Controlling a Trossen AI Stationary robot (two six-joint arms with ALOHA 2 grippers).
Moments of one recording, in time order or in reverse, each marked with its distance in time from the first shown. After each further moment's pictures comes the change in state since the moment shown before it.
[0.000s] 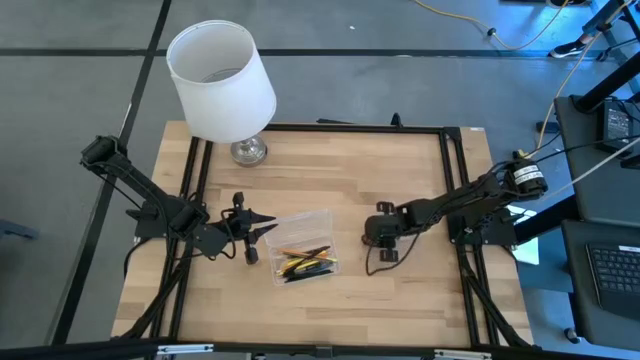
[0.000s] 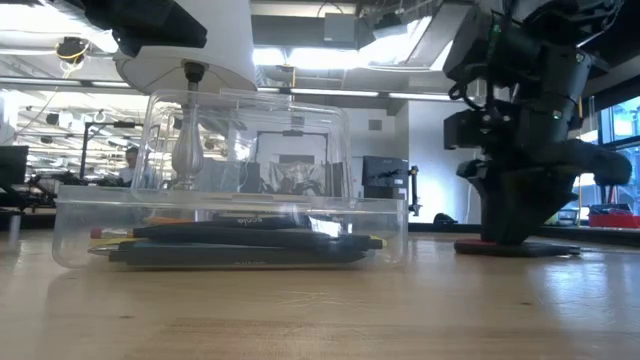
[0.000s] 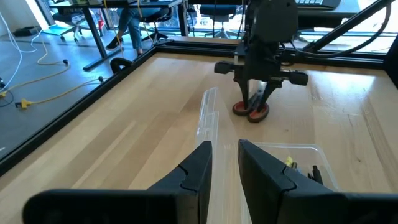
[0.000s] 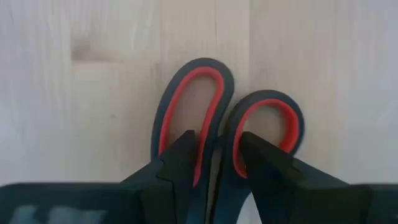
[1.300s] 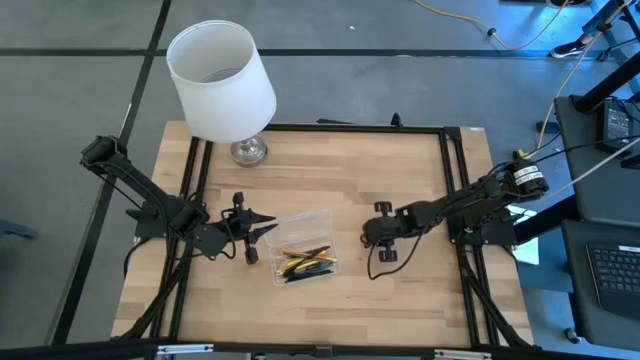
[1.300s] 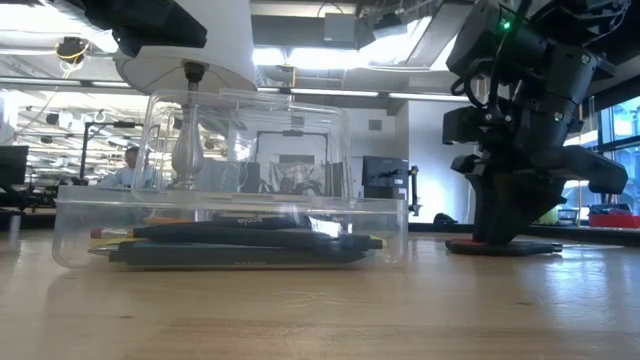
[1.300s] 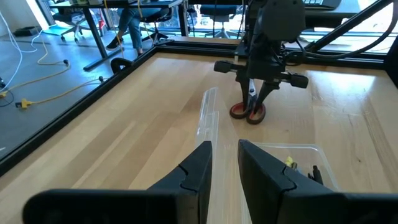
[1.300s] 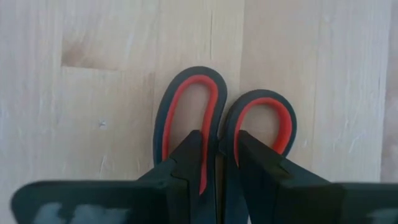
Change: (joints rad) left arm 0.000 0.000 0.000 0.000 -0.001 0.000; right arm 0.034 -0.003 -0.002 0.073 0.066 -0.060
